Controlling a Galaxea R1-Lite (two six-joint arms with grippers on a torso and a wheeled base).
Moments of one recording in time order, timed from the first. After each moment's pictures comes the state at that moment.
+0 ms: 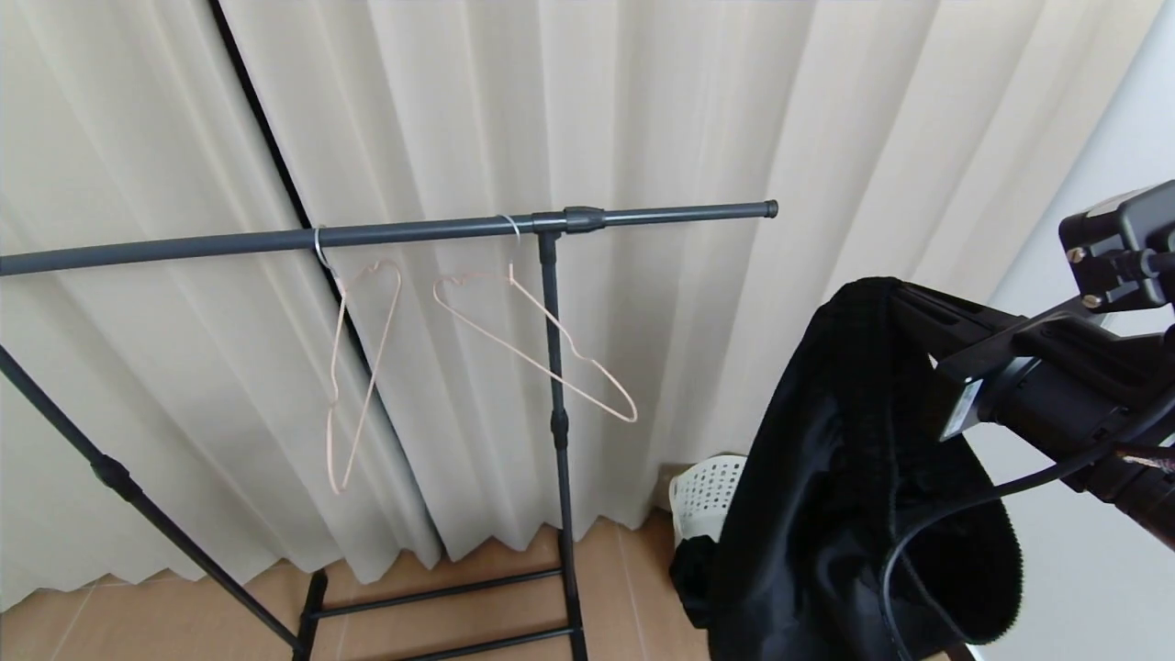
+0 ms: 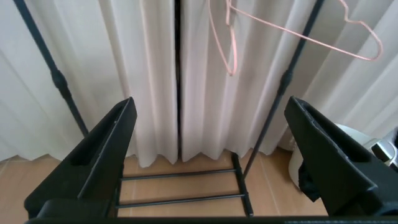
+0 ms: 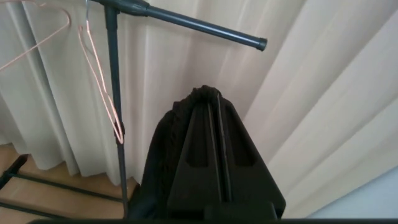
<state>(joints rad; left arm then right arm) 0.00 0.00 0.00 -0.03 0.07 -0.03 0.61 1.35 -0.56 -0.86 -0.31 -0.23</state>
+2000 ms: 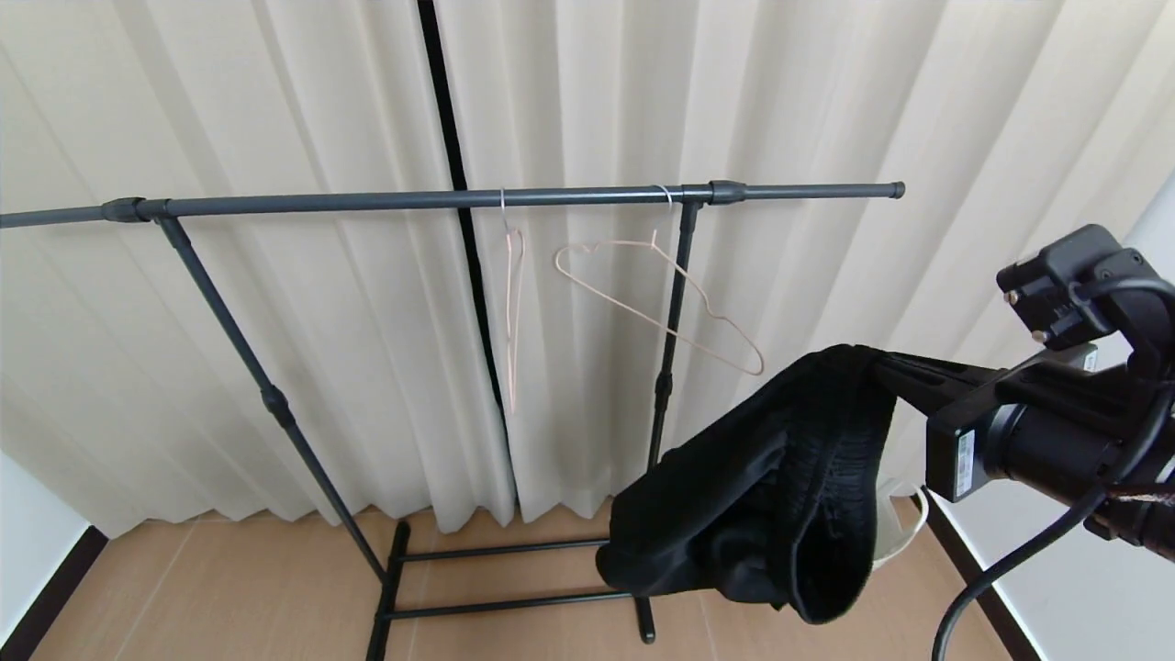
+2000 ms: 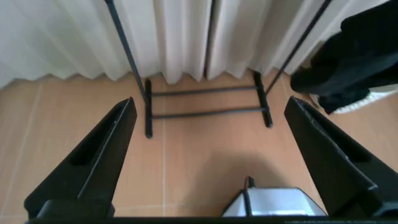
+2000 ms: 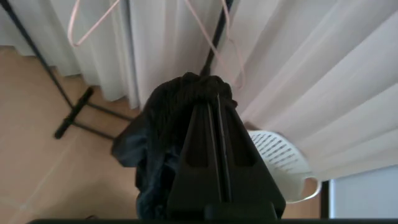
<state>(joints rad) 0.03 0.31 -0.06 0.07 -0.05 0.01 0.67 1.30 -0.70 -0.37 -0.36 -0.11</state>
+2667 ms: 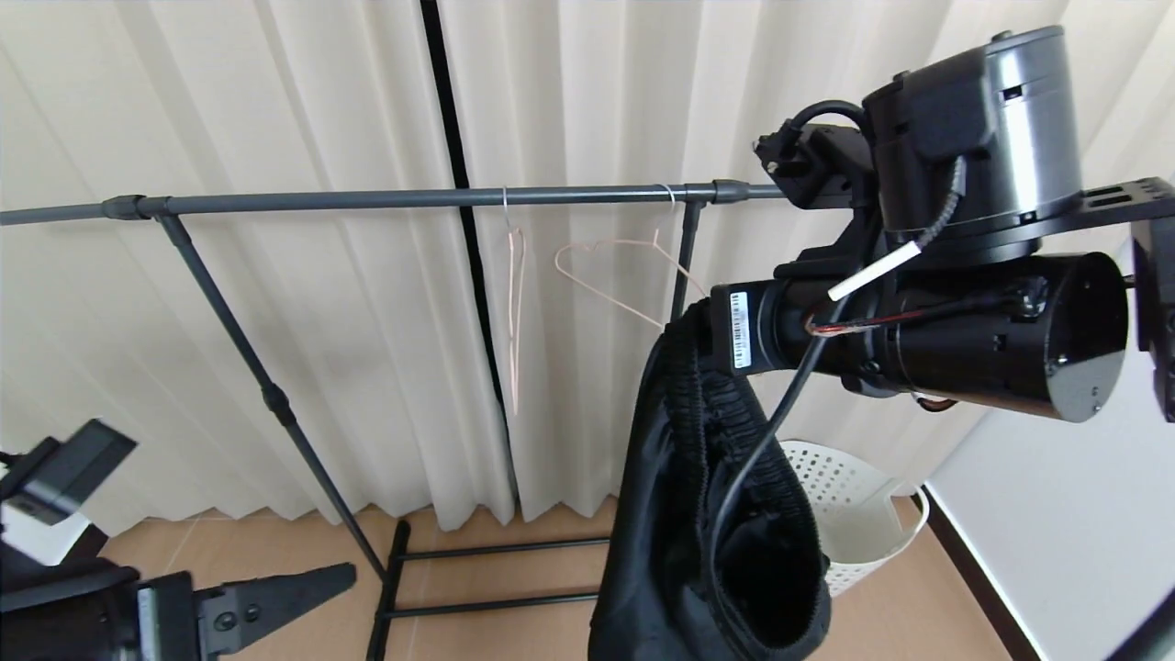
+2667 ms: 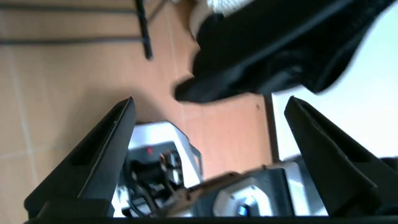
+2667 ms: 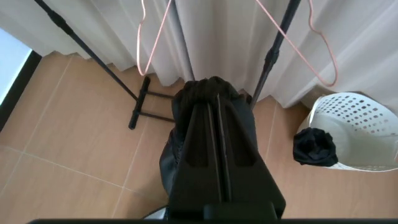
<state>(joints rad) -0.43 1.05 -0.53 0.09 -0.15 -0.53 0.82 1.68 -1.38 0.17 -0.42 0.32</state>
